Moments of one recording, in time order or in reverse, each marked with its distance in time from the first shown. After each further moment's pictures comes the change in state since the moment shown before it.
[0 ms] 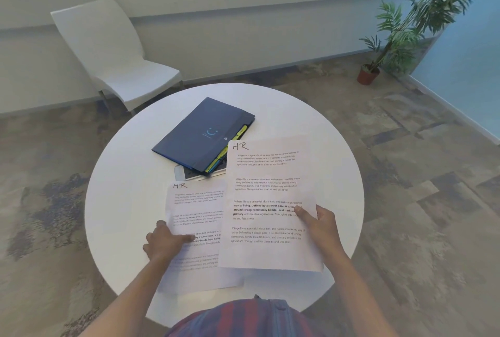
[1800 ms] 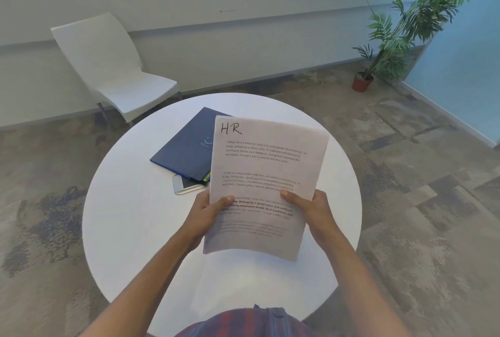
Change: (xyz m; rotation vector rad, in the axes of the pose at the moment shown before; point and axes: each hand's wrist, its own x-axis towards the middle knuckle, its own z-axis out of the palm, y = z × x) left_hand -0.097 0.124 -0.055 -0.824 -0.515 0.510; right_hand 0.000 -0.063 0.015 0.198 -0.159 -0.094
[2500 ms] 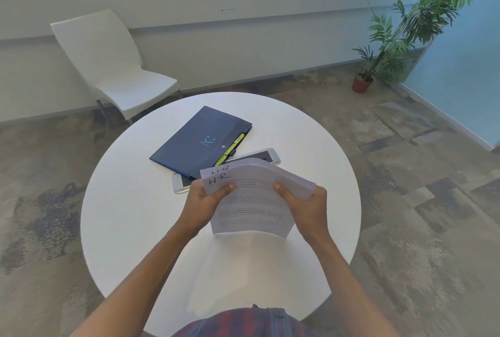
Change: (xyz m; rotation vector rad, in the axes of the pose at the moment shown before) left_hand 0.010 0.016 -0.001 0.092 0.089 0.197; right_hand -0.007 -0.005 0.024 -0.138 0.150 -0.295
